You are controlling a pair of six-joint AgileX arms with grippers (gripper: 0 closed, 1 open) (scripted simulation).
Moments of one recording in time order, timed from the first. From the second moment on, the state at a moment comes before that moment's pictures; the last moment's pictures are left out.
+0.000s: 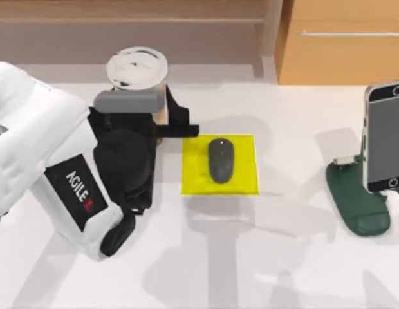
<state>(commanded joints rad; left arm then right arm) -0.58 2.23 0.75 1.49 -0.53 0.01 0.00 0.00 0.00 0.00 0.00 0.00</state>
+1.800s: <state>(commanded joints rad) 0.20 2.02 1.37 0.64 0.25 0.00 0.00 0.00 0.00 0.00 0.00 0.00</state>
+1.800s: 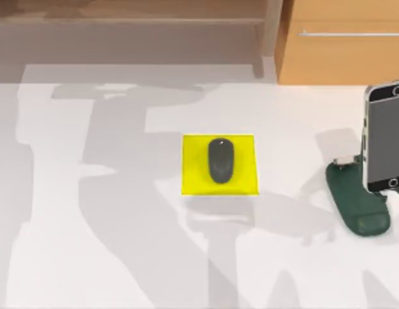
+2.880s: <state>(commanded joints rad) 0.20 2.02 1.37 0.64 0.25 0.00 0.00 0.00 0.00 0.00 0.00 0.00</state>
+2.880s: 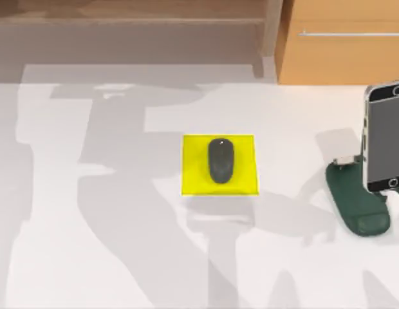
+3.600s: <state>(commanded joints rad) 0.20 2.02 1.37 0.64 0.25 0.00 0.00 0.00 0.00 0.00 0.00 0.00</state>
